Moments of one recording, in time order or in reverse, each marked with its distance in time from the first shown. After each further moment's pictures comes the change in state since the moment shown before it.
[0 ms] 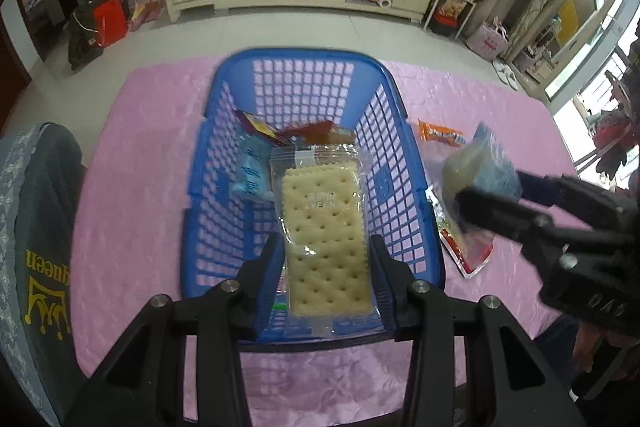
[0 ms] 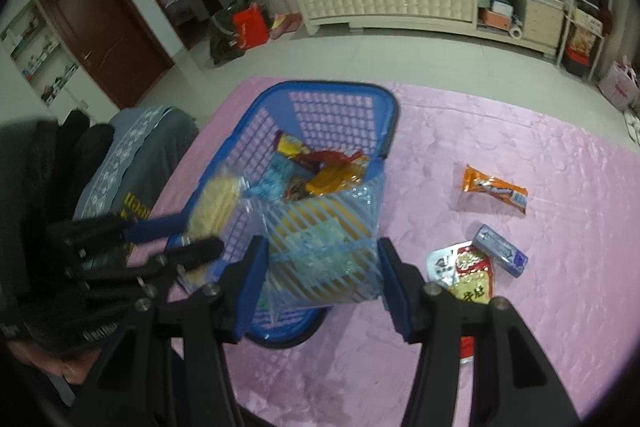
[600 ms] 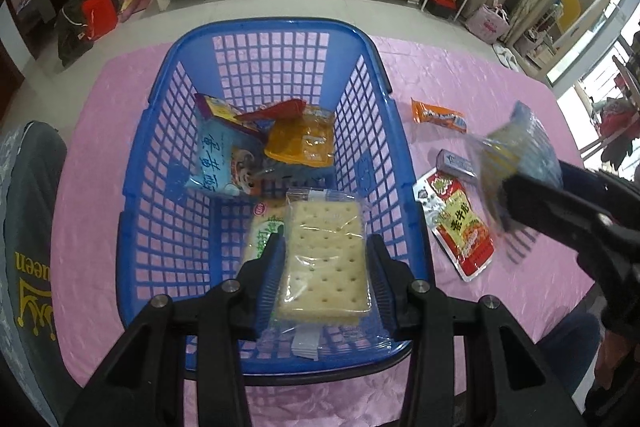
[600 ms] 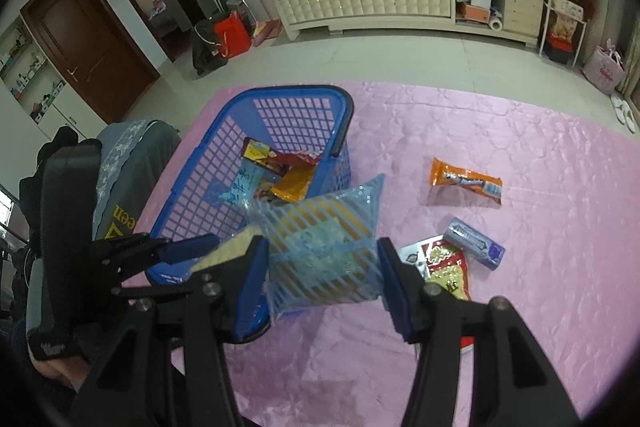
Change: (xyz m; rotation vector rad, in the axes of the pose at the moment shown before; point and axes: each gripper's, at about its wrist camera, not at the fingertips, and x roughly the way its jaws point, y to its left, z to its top) left arm 0.034 -0.021 0.007 0.005 0.049 0.003; right arm -0.018 -0.023 -0.004 0.036 -0.018 -0.029
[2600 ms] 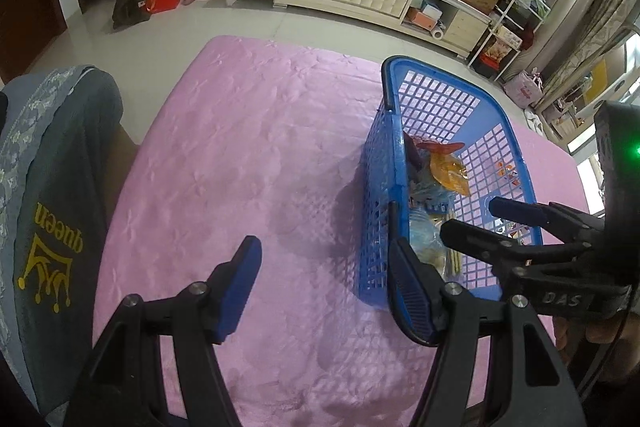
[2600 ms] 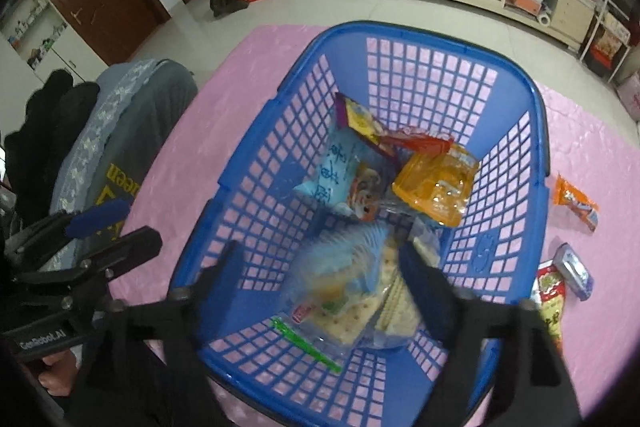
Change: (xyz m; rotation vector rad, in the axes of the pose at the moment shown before) left arm -0.047 0.166 -0.036 -0.203 -0.112 0.019; right arm 0.114 0.112 0.018 -0.095 0.176 0.011
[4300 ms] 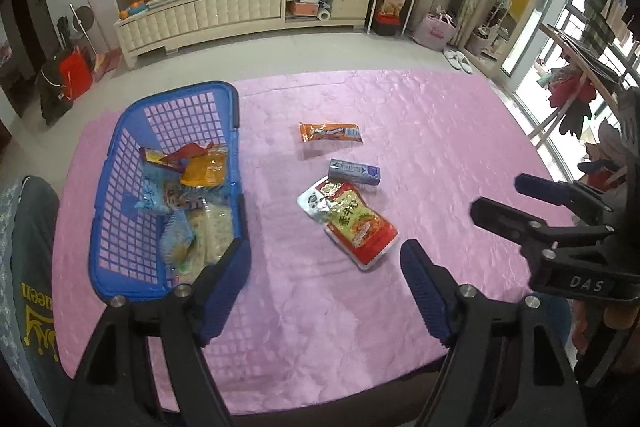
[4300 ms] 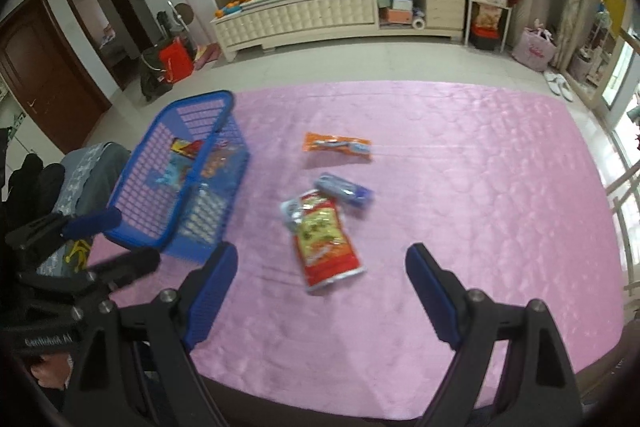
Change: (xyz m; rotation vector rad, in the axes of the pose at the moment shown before) left arm -0.025 -0.275 -0.053 0.351 -0.012 -0.081; right arm -0.195 -0.190 -0.141 0.227 -0.236 -0.193
